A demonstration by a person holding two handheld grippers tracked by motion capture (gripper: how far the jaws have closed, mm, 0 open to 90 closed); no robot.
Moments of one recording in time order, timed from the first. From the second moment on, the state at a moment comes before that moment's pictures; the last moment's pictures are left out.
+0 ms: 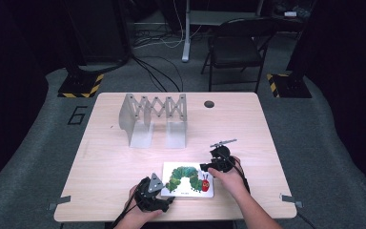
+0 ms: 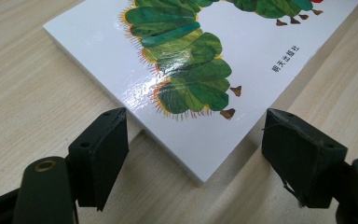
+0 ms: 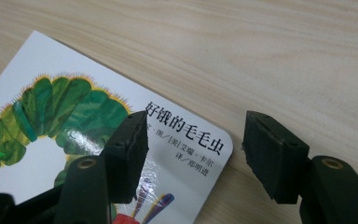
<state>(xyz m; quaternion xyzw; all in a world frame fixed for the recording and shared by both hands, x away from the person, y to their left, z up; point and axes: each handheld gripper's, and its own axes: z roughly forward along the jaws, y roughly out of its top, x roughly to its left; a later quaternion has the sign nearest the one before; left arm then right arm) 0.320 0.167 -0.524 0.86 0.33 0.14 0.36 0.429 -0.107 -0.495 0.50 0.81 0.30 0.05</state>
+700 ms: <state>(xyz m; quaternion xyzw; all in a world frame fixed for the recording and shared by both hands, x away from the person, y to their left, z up) 0.324 0.172 -0.524 0.86 0.33 0.14 0.35 0.442 -0.102 -0.501 0.50 0.80 0.32 0.02</state>
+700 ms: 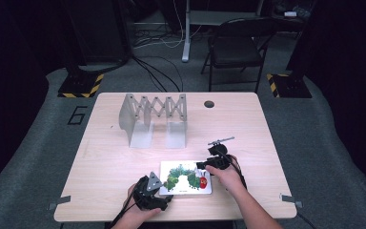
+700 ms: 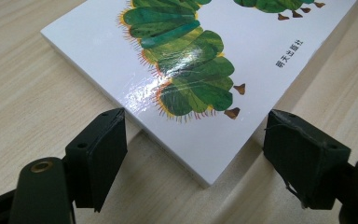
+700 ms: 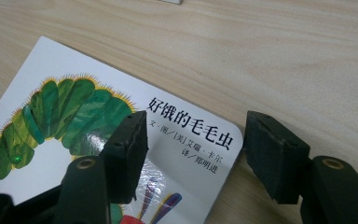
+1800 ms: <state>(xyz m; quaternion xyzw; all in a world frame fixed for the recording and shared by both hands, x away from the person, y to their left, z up) 0.324 0.169 -0.527 0.86 0.33 0.14 0.36 0.437 -0.098 -0.492 0.49 0.81 0.32 0.05</state>
